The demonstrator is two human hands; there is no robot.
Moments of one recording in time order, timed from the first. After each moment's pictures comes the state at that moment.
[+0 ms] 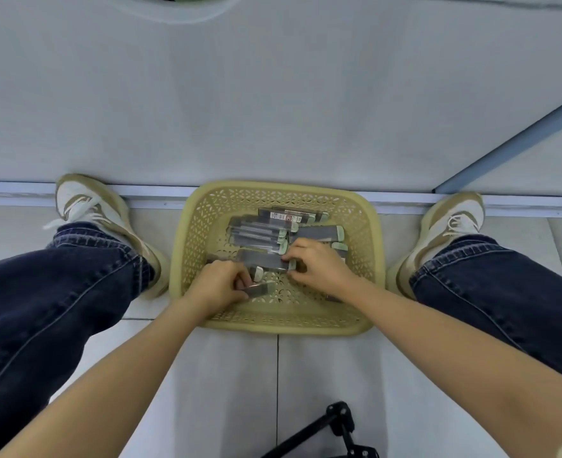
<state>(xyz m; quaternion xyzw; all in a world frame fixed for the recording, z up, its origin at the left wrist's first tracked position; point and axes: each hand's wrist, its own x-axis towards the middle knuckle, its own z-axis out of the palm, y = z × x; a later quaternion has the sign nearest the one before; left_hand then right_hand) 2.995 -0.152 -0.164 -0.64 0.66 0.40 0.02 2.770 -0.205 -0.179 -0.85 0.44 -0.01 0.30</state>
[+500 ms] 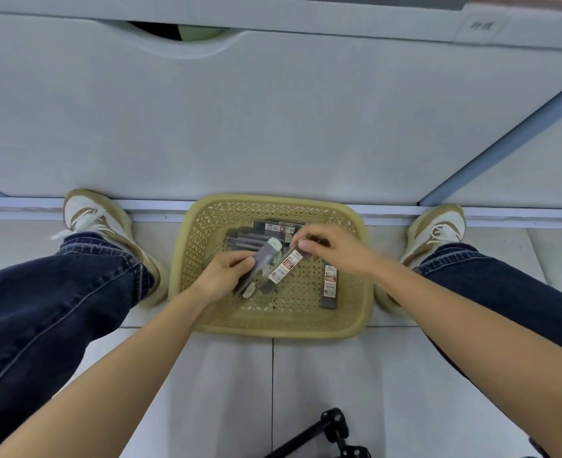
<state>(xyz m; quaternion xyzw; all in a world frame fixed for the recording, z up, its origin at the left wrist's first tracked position) 2.973 -0.160 -0.122 -0.63 0.42 0.61 -0.24 2.742 -0.231 -0.103 -0.77 0.43 -0.10 0.46</state>
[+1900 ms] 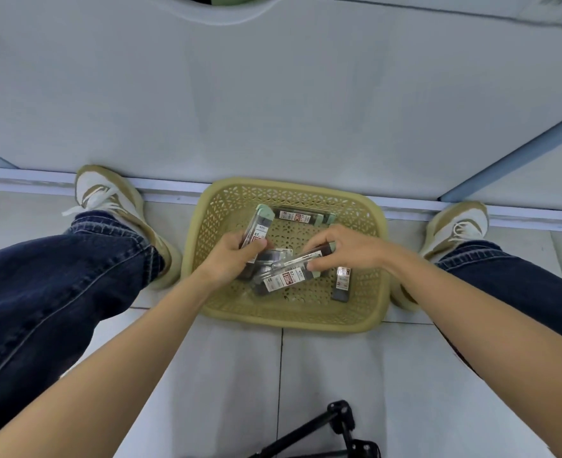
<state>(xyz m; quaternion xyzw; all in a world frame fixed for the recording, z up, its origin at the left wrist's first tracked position) 2.983 -0.162 -0.122 -0.65 0.39 0.60 -0.27 2.752 -0.239 -0.114 -0.72 0.41 0.07 0.56</state>
